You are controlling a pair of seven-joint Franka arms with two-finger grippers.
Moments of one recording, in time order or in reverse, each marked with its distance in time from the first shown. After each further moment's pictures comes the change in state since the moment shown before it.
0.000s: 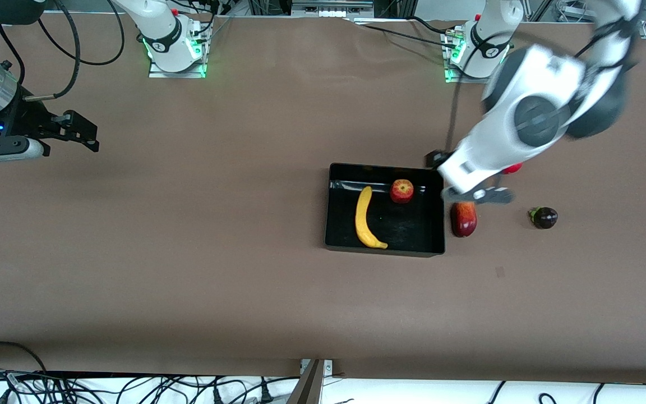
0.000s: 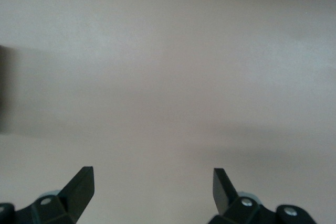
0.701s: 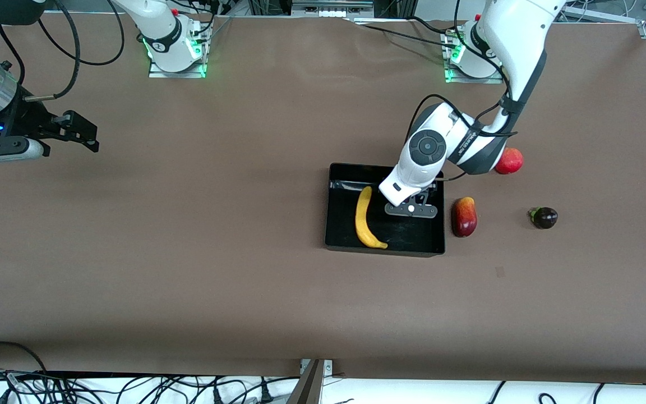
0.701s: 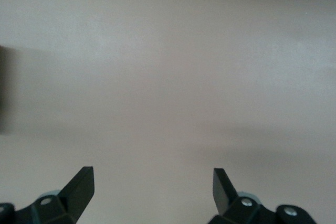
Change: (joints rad) left arm -0.092 0.149 -0.004 -0.326 0.173 0.580 -0.184; right arm 0.000 0.000 0.000 0.000 0.000 0.000 0.000
